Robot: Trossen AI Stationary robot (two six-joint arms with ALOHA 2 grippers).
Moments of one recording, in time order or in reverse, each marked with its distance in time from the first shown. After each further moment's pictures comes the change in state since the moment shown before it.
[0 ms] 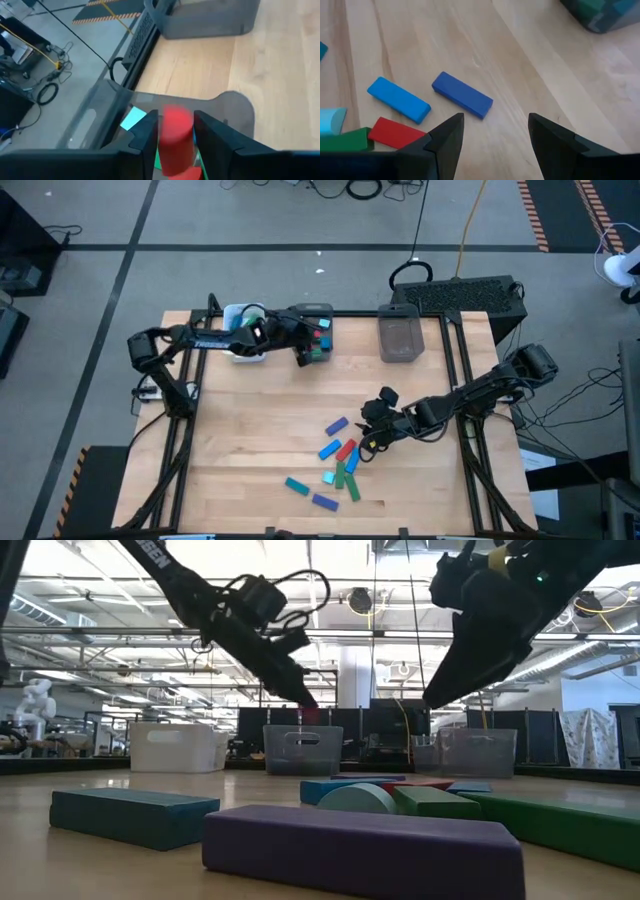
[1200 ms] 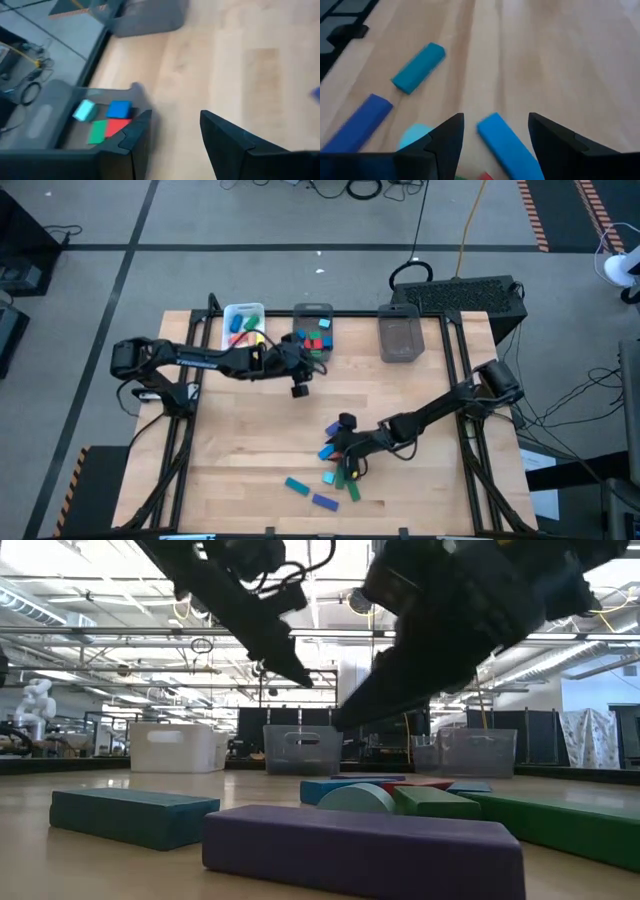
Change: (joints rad) left arm -0.290 -0.139 0.000 -0.267 -0.176 -0.135; right arm 0.011 0.349 0.102 0.542 -0.310 -0.364
